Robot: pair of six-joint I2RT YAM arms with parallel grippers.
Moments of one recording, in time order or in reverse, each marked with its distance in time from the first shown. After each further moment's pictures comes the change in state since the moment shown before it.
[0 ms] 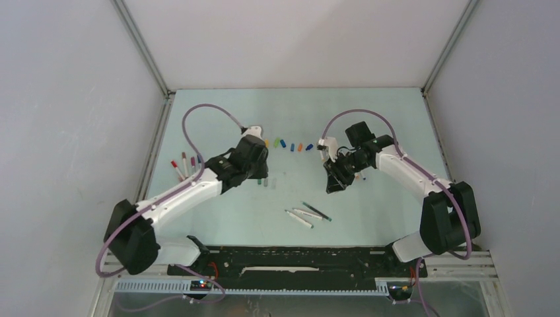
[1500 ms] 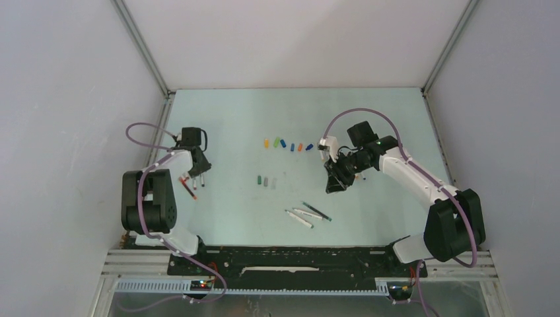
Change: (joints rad) left arm 0.755 0.253 -0.100 0.109 -0.009 0.093; right arm 0.008 -0.056 0.000 -0.014 -0.033 -0.021
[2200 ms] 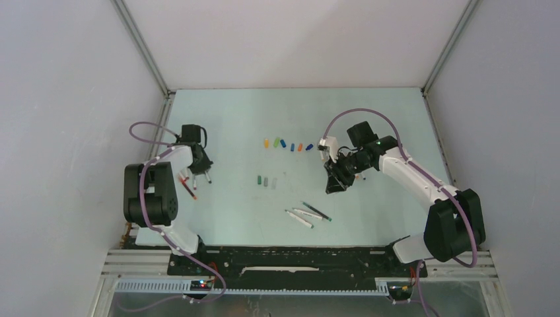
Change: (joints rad) left arm 0.013 0.081 0.060 -0.027 0.083 0.002; right arm 0.002 0.000 0.000 -0.006 -0.005 -0.002
